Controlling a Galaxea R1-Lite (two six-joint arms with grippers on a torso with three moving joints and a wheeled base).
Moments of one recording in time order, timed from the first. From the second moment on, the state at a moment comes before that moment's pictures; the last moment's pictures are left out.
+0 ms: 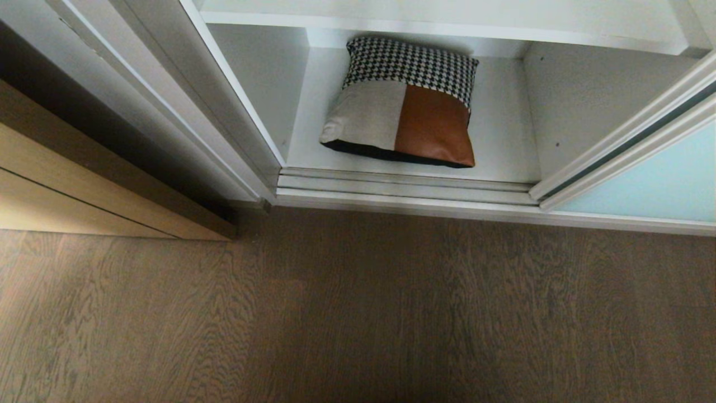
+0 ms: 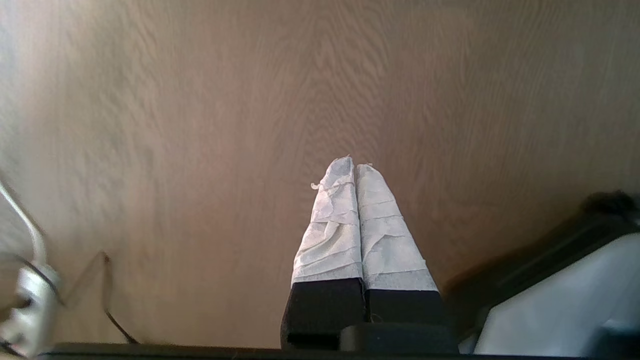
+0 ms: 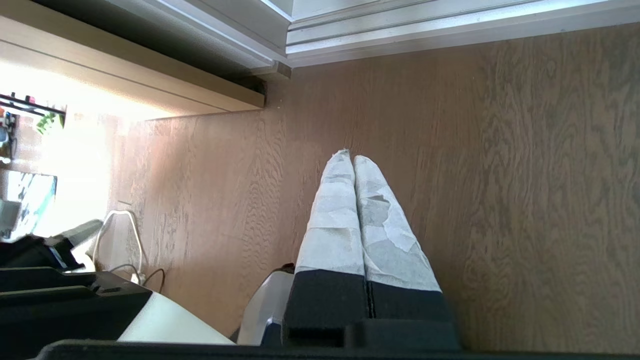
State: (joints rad) left arm 0.16 0.28 -0.01 0.00 -0.03 0.13; right arm -0.24 0.27 -0.44 0.09 0.66 0.47
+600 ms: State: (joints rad) left arm 0.15 0.28 0.00 0.01 -0.03 0.11; right arm -0.24 0.27 -0.44 0.09 0.66 0.49
